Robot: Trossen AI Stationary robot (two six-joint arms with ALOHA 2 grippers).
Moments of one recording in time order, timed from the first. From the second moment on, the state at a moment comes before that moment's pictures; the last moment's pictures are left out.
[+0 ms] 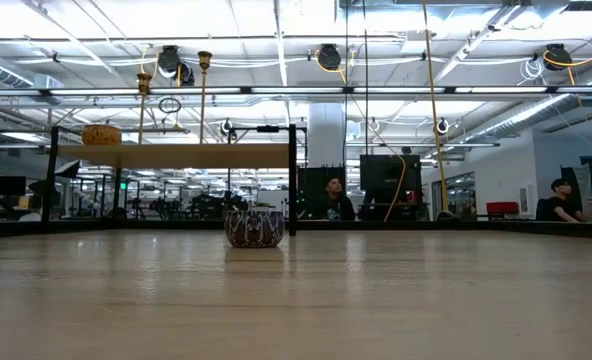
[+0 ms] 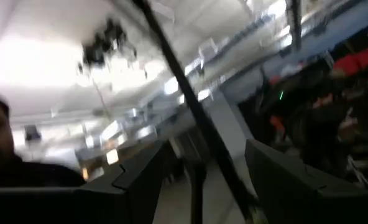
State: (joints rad) left arm -0.55 1.00 1.23 -1.00 -0.42 -0.92; right arm 0.27 1.13 0.84 0.80 -0.08 0.56
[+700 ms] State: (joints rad) left arm -0.55 1.02 1.23 -1.02 -0.39 -0.92; right arm 0.57 1.10 1.20 -0.52 -0.36 1.14
